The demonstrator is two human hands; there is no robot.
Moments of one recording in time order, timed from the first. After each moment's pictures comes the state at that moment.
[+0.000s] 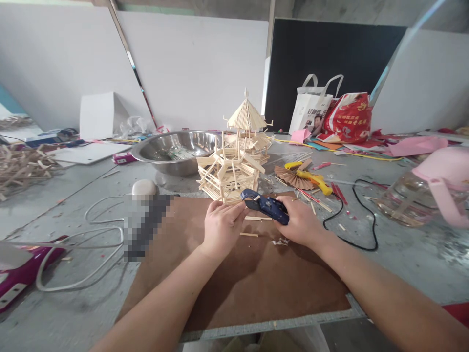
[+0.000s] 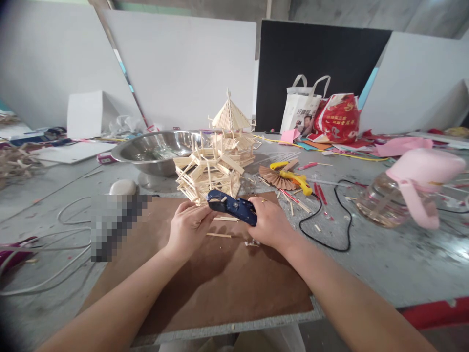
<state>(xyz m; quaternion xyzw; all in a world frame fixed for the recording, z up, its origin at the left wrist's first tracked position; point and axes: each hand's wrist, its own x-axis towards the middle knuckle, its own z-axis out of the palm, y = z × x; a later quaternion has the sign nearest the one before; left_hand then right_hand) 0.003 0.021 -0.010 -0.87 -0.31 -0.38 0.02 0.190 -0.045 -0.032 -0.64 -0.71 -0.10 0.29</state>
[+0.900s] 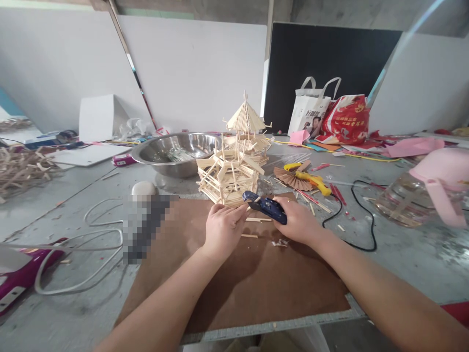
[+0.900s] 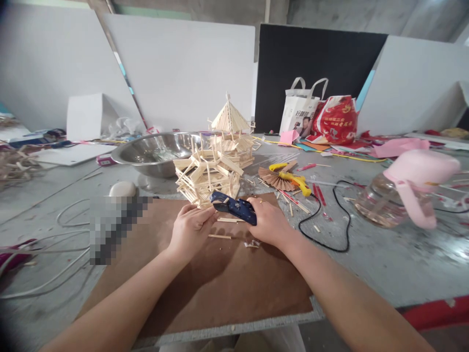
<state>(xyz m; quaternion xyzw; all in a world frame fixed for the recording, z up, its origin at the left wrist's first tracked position) 0.004 0.021 -0.013 -0.88 -0.33 -0.33 0.00 0.193 -0.041 -0.032 -0.67 -0.71 -0.04 0.23</state>
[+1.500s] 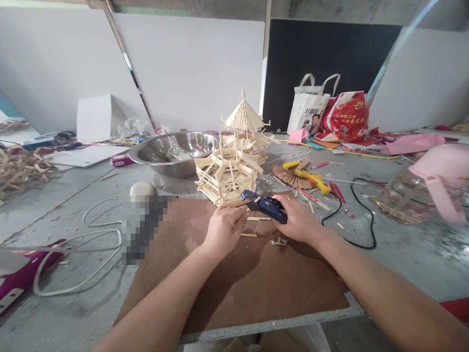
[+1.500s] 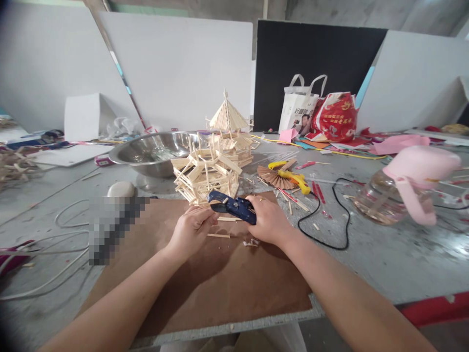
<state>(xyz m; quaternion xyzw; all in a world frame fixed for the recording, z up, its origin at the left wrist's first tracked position) 0.005 0.023 -0.011 -0.90 -0.26 -0.33 -0.10 0.196 -0.042 -0.031 -0.65 -0.71 -0.05 0.25</state>
